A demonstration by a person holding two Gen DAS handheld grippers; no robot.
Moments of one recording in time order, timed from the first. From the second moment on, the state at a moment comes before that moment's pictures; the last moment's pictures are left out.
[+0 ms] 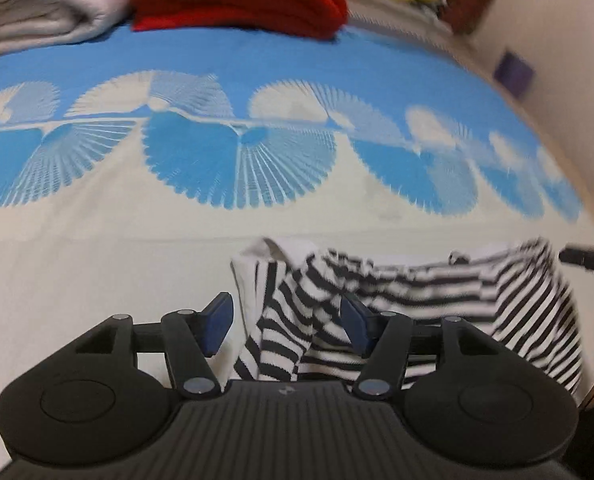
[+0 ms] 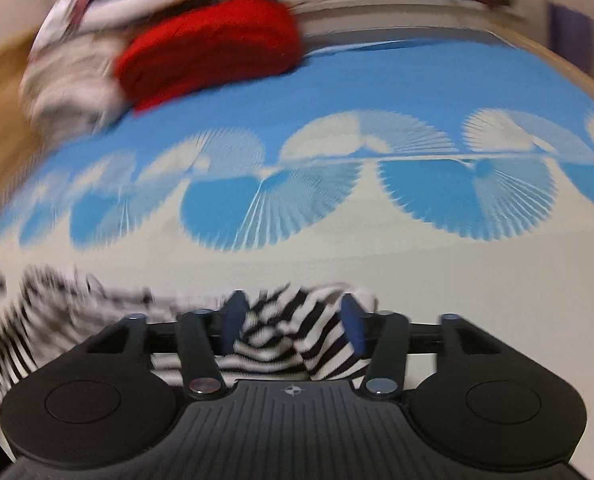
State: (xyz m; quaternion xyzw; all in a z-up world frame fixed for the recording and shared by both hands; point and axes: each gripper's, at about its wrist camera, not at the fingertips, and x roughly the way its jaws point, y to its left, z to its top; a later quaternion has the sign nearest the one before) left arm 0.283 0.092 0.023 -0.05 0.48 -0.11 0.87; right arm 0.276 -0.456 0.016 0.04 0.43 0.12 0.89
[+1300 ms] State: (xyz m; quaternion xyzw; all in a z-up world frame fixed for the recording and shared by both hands) left arm 0.250 0.123 0.055 -0.07 0.50 -0.06 0.86; right arm 0.284 -0.473 0.056 0.11 0.43 0.04 0.90
